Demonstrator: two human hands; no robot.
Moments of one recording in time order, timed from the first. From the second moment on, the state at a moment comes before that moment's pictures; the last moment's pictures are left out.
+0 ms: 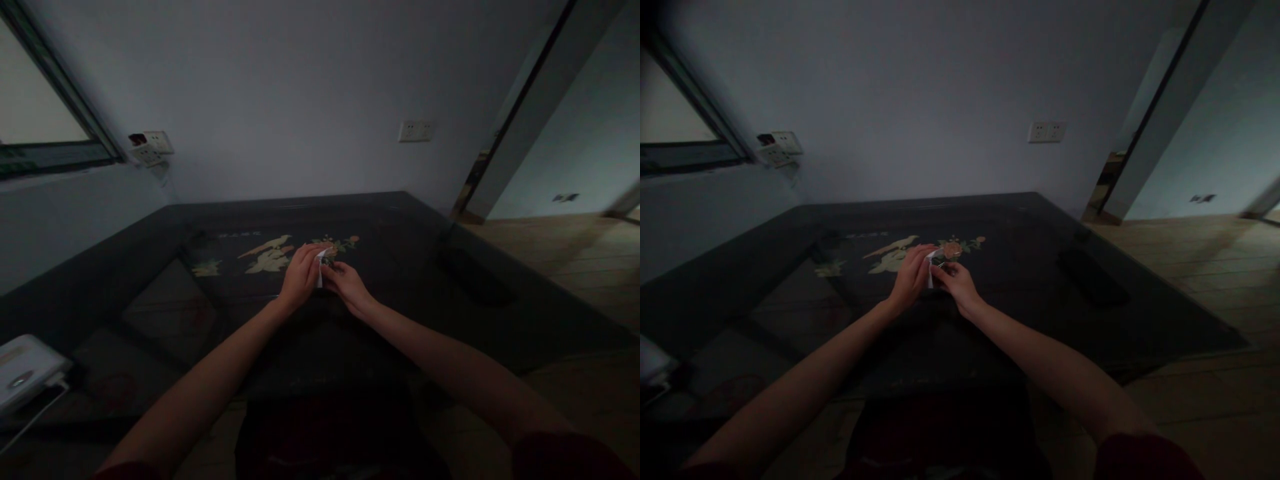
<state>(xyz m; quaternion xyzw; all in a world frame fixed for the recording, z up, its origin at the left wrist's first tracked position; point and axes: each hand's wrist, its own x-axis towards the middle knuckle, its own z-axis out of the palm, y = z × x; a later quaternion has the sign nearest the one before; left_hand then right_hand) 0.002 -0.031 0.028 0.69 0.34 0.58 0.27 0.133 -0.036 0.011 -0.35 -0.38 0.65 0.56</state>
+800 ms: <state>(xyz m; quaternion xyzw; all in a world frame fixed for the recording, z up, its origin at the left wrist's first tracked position) 0.011 -0.040 0.024 0.65 0.33 0.63 0.29 0.137 -0.031 0.015 -0.31 -0.37 0.64 0.60</state>
